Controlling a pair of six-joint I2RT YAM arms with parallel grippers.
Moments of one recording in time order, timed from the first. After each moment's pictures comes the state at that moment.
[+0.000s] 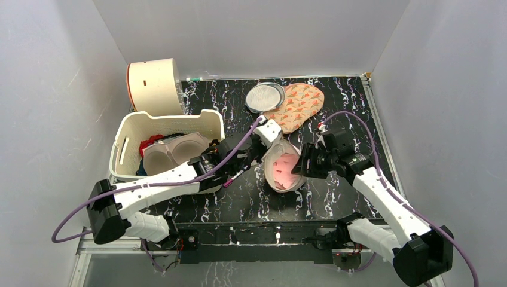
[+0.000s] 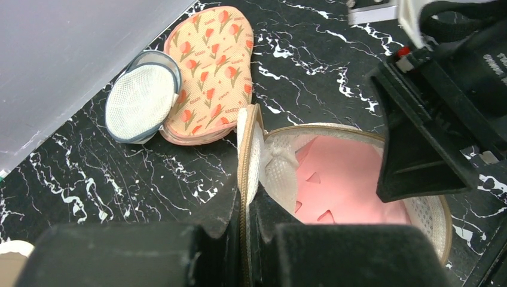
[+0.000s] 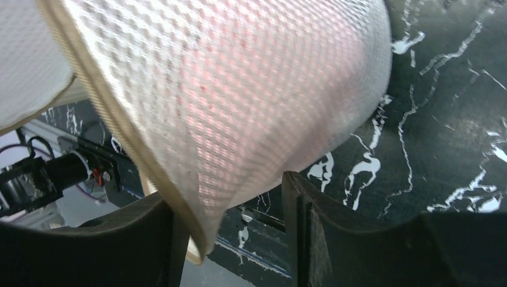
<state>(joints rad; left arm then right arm) -1.08 1.30 1.03 0.00 -0.32 0.15 0.36 0.99 0.78 -0.70 -0.34 0.53</state>
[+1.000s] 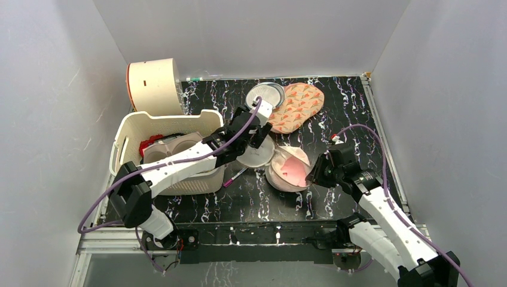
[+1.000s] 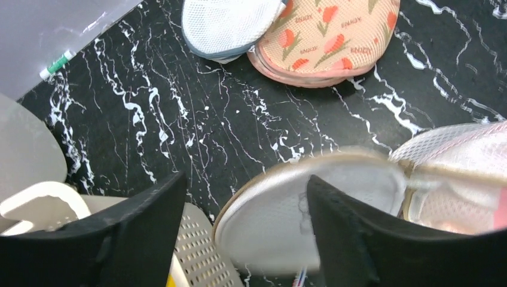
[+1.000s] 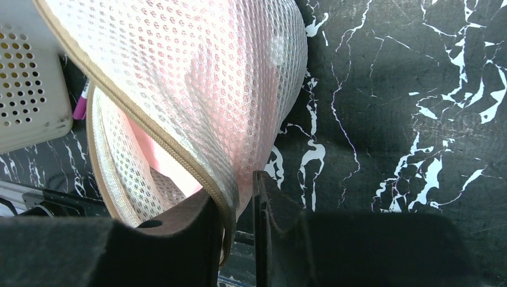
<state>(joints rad) -0.89 1.54 1.18 -0.19 -0.49 0.07 0.36 0.77 0.62 -0.72 -0.11 0.63</state>
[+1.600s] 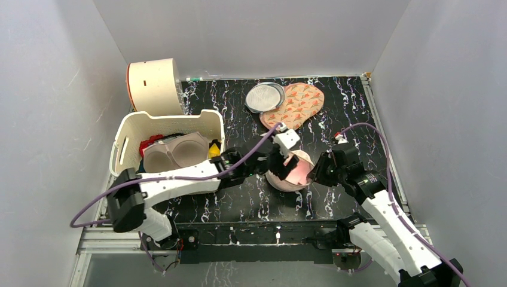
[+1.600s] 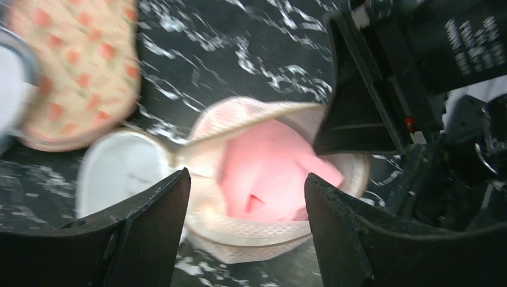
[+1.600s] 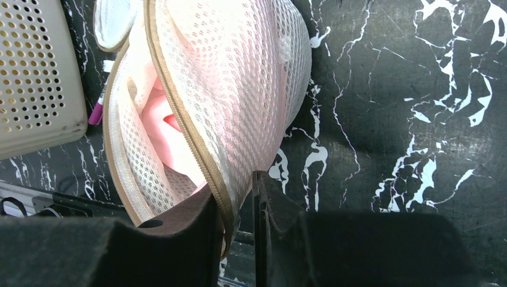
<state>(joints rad) -1.12 1.44 1.08 0.00 -0.13 0.02 0.36 0.73 0.65 -0.73 -0.10 0.63</state>
